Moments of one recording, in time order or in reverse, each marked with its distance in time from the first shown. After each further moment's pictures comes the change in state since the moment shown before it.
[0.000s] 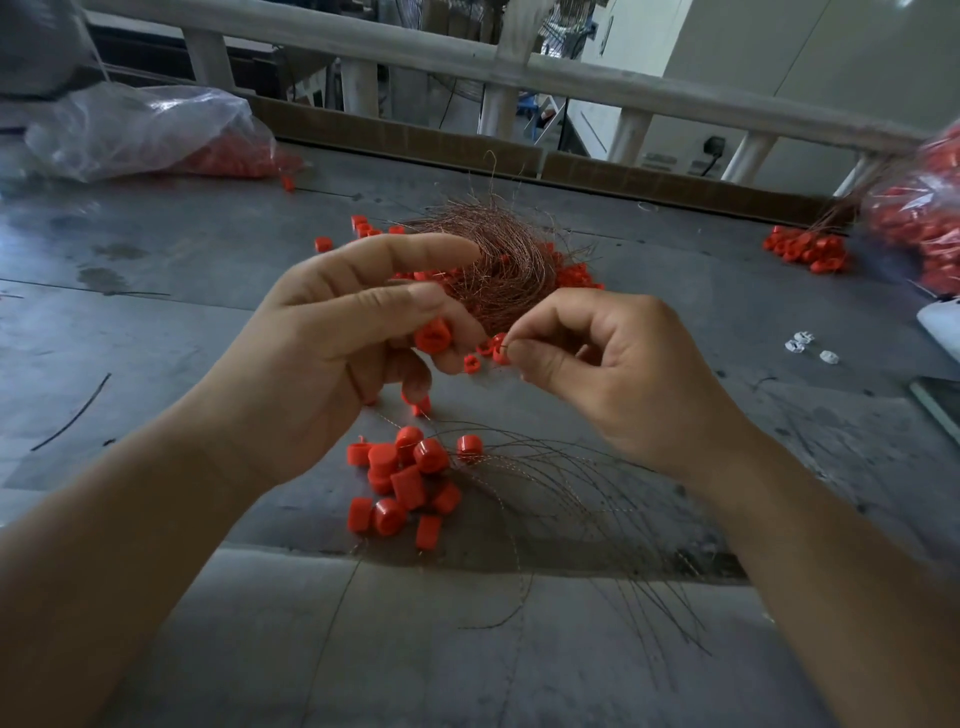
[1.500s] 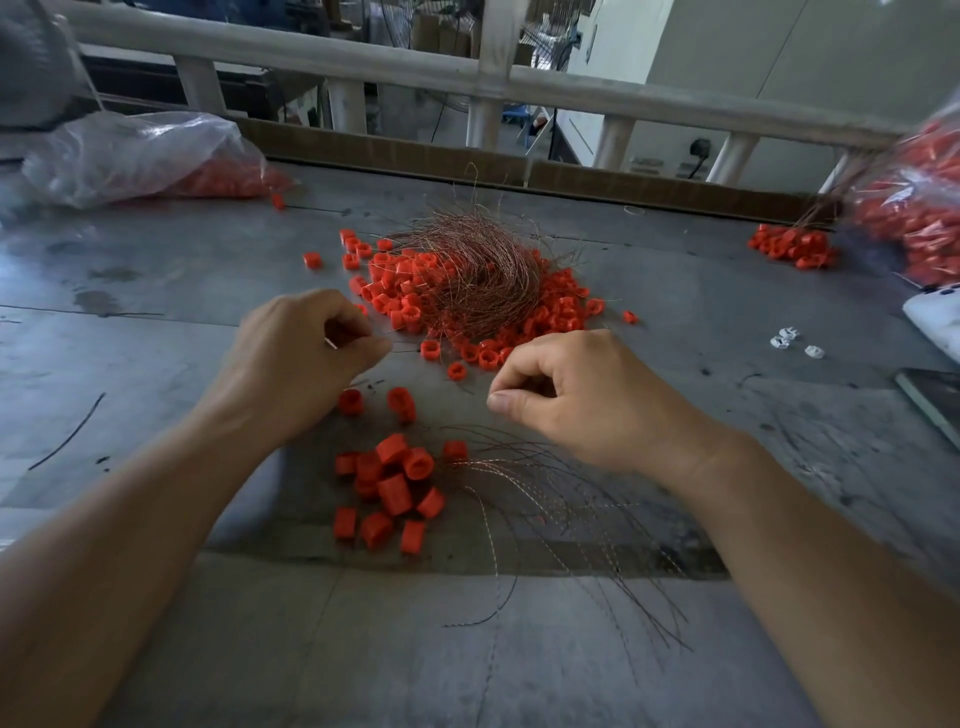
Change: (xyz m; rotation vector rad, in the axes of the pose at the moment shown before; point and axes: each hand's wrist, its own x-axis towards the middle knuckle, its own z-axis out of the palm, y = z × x) left_hand 0.022 -0.035 -0.032 1.197 0.390 0.005; right_hand -0.001 0.018 0.001 -0.363 -0.175 0.145
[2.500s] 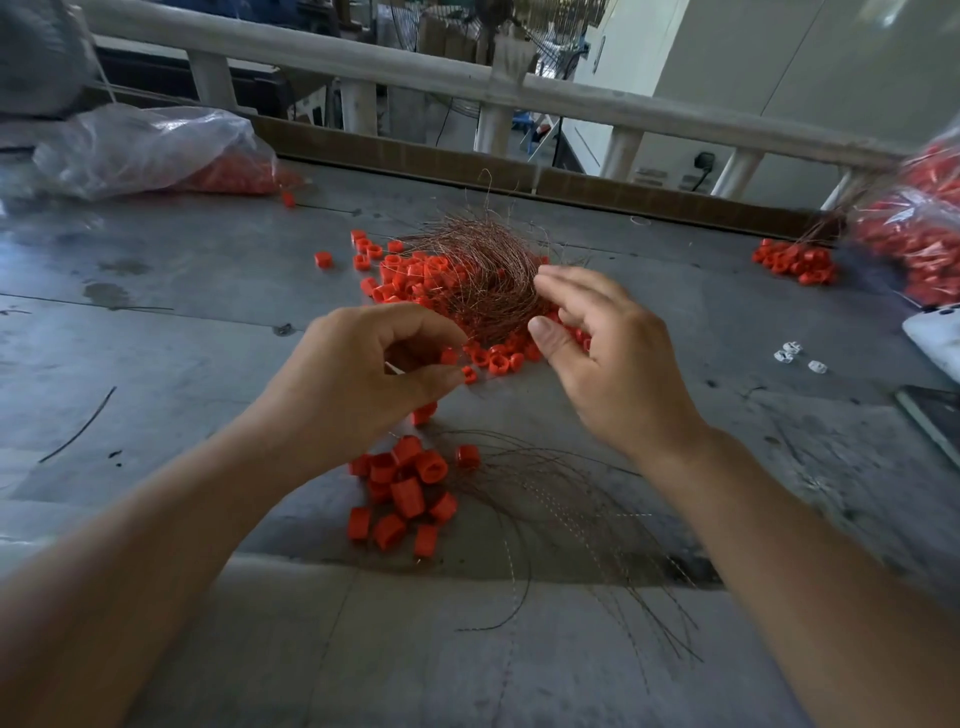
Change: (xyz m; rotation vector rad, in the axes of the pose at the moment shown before) left_hand -0.015 0.018 -0.001 -0.370 -0.173 0.177; right_hand 0.016 0.007 0.006 0.046 0.454 -0.059
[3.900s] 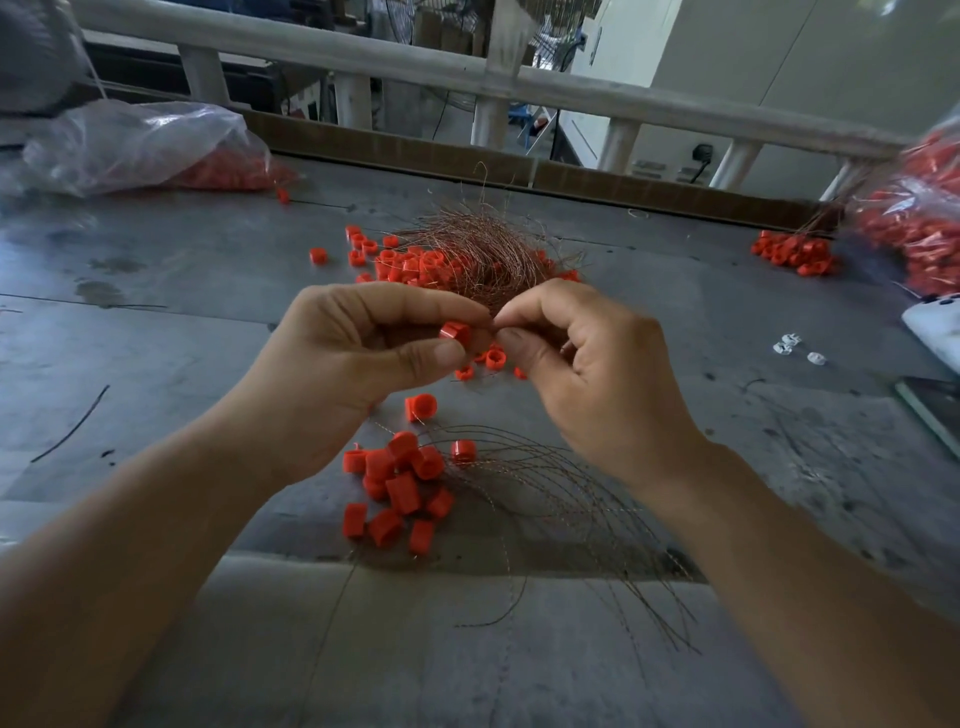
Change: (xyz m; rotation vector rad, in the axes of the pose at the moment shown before) left_hand -0.005 0.023 -0.005 -0.691 -0.121 -0.063; right_hand -0.011 -0.021 -0.003 0.160 0.015 -0.147
